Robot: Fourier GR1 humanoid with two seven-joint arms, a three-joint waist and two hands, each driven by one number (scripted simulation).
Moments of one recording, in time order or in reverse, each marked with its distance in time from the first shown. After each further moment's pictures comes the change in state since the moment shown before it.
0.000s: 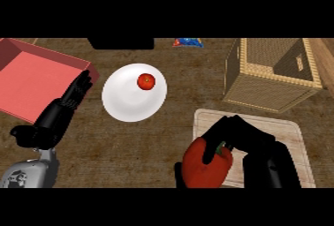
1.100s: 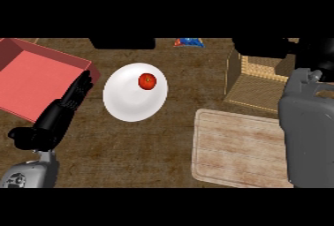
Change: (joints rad) left arm 0.009 -0.009 -0.004 -0.032 0.004 -0.010 0.021; right arm -0.490 -0.136 -0.667 0.600 -0.146 -0.165 -0.183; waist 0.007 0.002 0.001
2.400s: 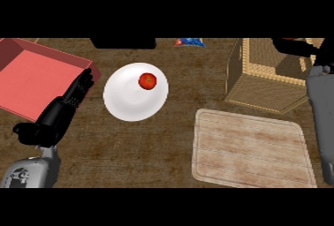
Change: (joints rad) left arm -0.028 -0.001 0.010 0.041 -0.014 0.000 -0.018; right arm -0.009 -0.185 -0.283 0.687 -0.275 -0.345 -0.700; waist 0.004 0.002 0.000
